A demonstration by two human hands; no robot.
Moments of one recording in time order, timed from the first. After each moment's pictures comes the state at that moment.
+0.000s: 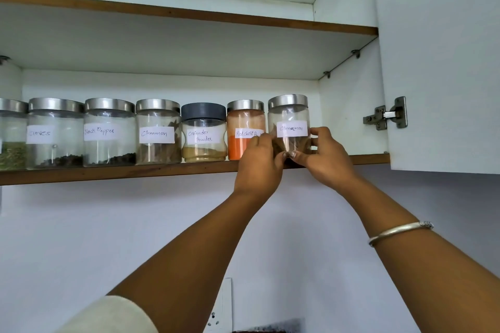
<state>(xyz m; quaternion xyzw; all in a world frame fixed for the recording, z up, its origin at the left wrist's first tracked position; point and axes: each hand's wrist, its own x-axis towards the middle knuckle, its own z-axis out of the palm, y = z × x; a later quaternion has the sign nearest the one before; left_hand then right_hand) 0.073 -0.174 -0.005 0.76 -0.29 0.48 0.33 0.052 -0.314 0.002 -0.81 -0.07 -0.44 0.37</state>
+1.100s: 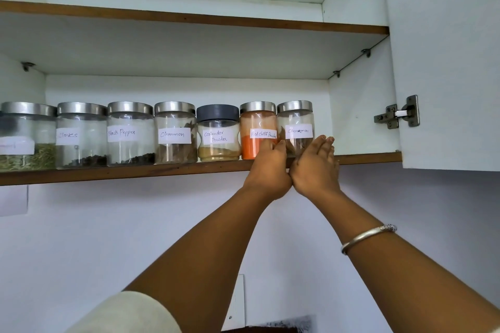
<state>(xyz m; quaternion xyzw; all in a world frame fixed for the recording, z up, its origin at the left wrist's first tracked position) 0.065 -0.159 -0.005 0.83 -0.32 0.38 0.25 0.059 -0.259 -0.013 -0.87 0.08 -0.40 0.27</state>
